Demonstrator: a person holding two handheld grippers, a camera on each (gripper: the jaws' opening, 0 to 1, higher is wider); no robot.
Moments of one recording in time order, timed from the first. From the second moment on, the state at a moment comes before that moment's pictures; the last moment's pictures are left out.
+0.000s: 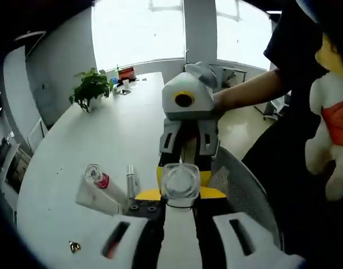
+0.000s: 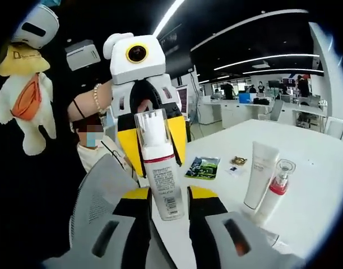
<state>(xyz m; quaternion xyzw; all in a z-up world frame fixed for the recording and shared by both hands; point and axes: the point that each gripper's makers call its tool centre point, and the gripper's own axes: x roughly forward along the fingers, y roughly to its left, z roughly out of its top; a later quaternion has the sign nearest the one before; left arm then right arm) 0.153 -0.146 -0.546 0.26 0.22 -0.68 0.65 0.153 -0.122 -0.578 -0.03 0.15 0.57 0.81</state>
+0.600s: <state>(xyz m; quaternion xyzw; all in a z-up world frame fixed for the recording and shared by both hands) 0.208 -0.150 -0.615 0.27 0.27 -0.64 0.67 0.167 -0.151 -0.608 0.00 0.19 0.52 0.83</state>
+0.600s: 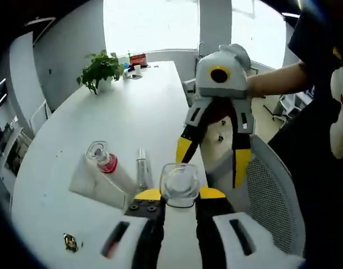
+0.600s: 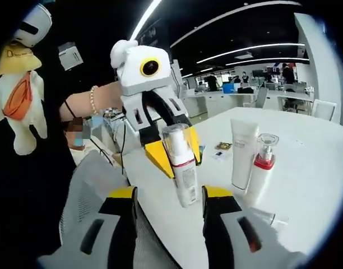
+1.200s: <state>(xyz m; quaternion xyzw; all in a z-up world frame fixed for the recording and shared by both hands) 0.252 -0.155 -0.676 0.27 0.27 -0.61 0.70 0.179 -0.182 -0.623 0.02 0.21 0.46 0.86</state>
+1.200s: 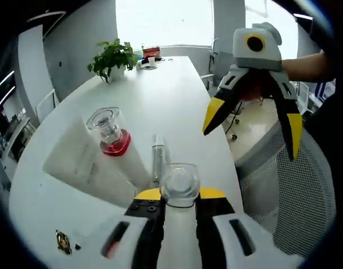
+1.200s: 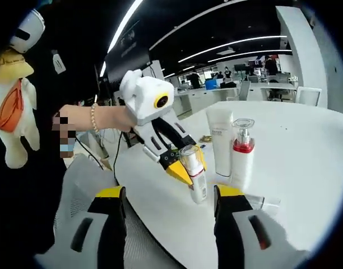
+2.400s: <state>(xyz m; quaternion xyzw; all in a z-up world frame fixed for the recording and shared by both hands) 0.289 -0.163 -0.696 0.26 0.27 -0.59 0.72 0.199 -0.201 -0.631 0.03 0.22 0.43 0.88</state>
